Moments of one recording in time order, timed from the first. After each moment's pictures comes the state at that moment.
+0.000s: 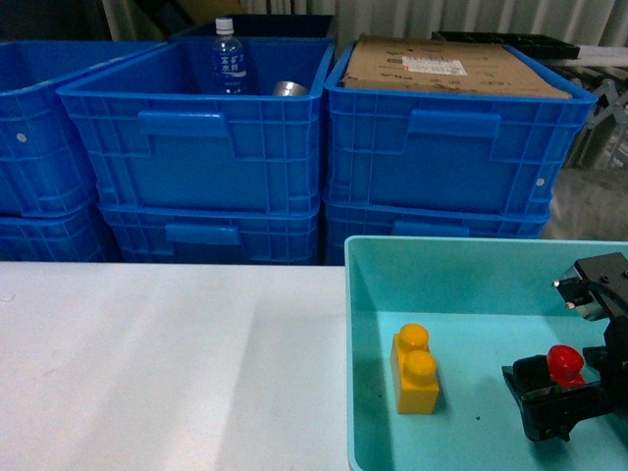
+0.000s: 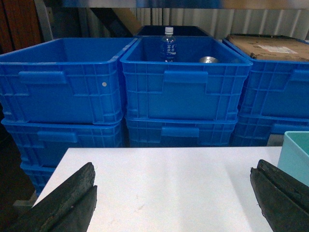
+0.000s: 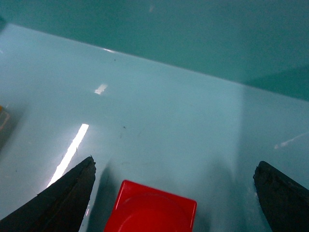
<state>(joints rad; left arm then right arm) 0.00 0.01 0.01 0.00 0.00 0.00 0.06 2.12 0.64 0.82 -0.12 -0.12</state>
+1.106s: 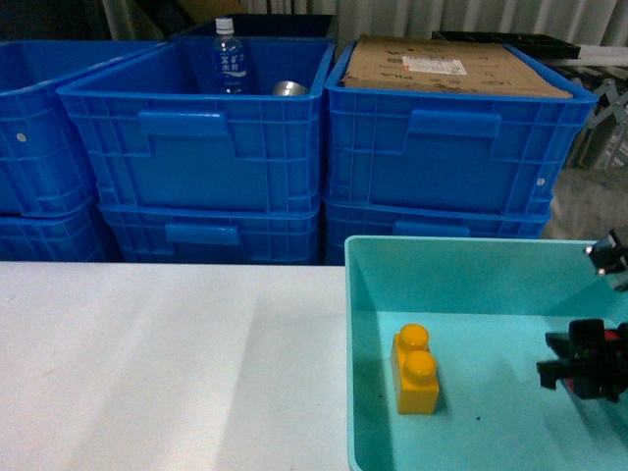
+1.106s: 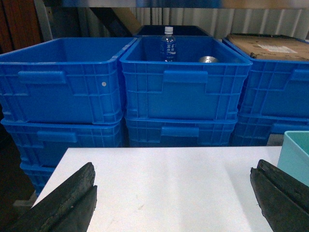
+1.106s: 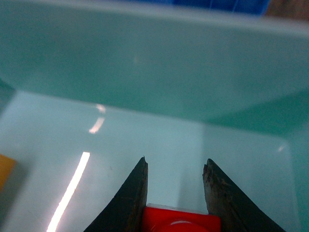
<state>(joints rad) 0.00 0.01 0.01 0.00 0.00 0.00 0.03 2.05 0.64 0.82 -0.11 -0.05</state>
